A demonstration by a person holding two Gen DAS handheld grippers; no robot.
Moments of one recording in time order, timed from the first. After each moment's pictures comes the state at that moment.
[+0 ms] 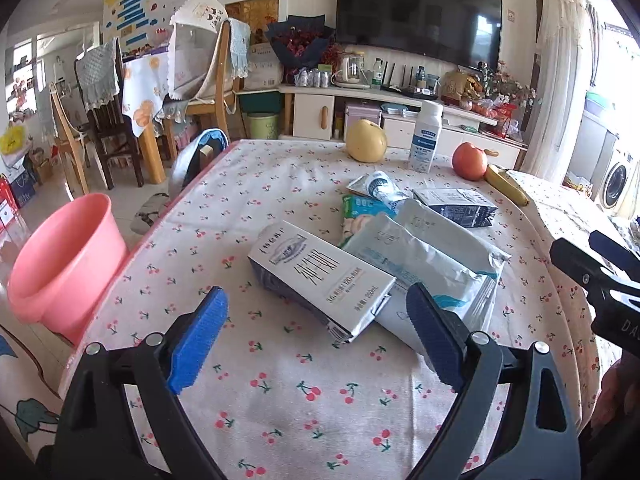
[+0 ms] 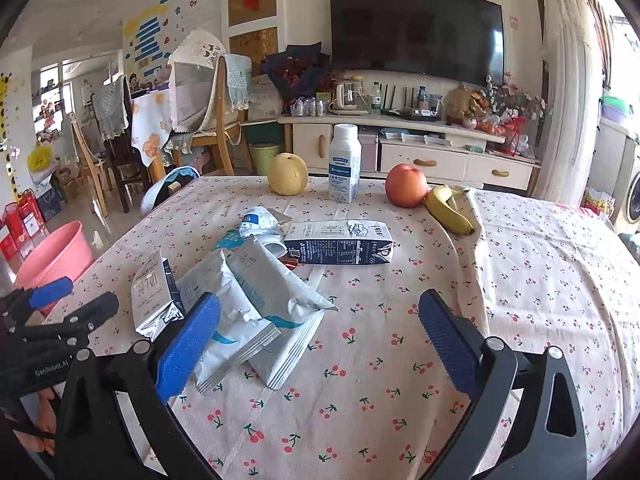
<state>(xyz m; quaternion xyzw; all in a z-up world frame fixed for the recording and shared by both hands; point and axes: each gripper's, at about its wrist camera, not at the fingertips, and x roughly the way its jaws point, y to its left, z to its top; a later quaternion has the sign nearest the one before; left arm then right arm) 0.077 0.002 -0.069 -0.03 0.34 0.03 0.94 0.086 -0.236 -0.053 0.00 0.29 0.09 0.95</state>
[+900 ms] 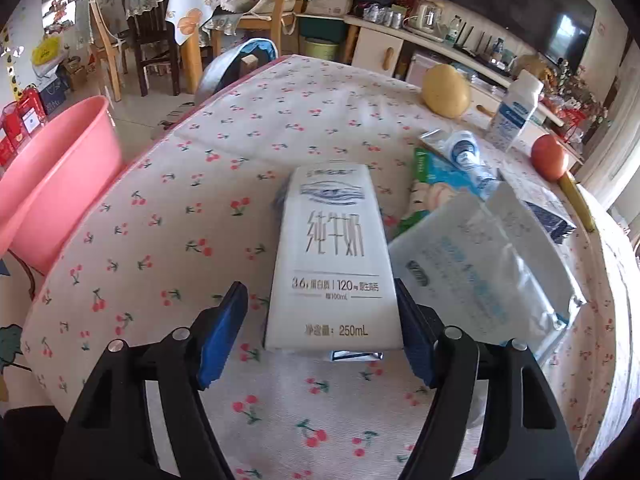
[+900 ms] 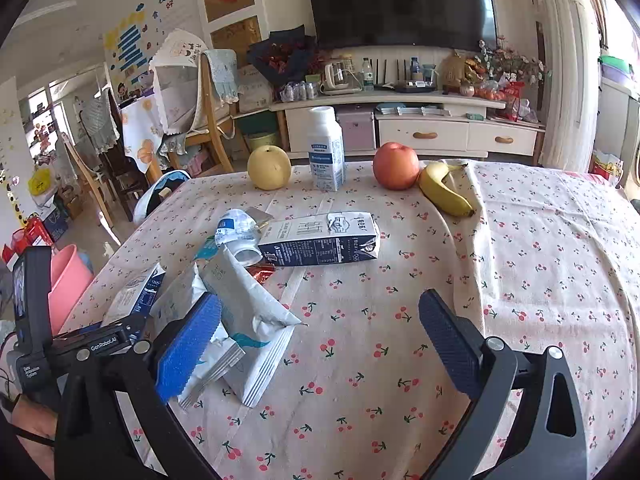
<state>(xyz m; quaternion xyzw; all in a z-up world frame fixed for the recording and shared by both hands) 0.145 0.035 -0.120 -0.12 0.45 0.13 0.87 0.125 -0.267 -0.058 0.05 0.33 0.10 0.94</state>
